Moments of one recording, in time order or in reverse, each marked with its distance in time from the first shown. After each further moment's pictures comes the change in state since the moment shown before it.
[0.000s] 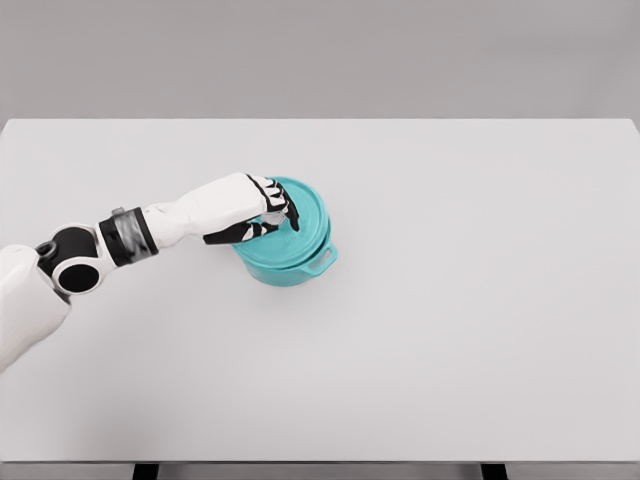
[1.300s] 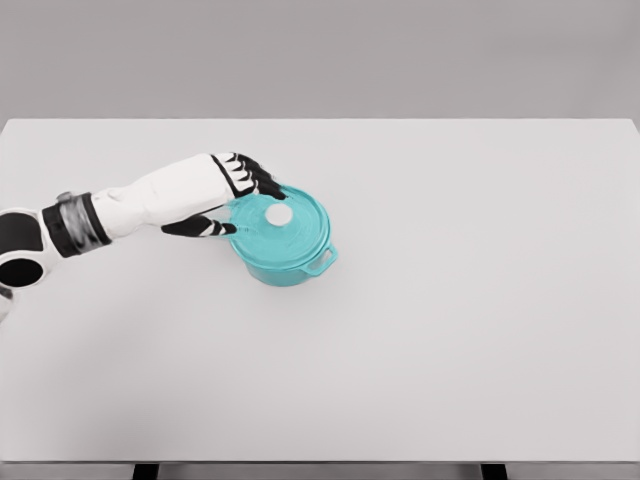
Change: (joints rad) left arm 0.018 0.192 0.059 -0.185 0.014 0.000 -0.001; right arm 0.000 0.000 0.000 0.000 0.000 0.000 0.000
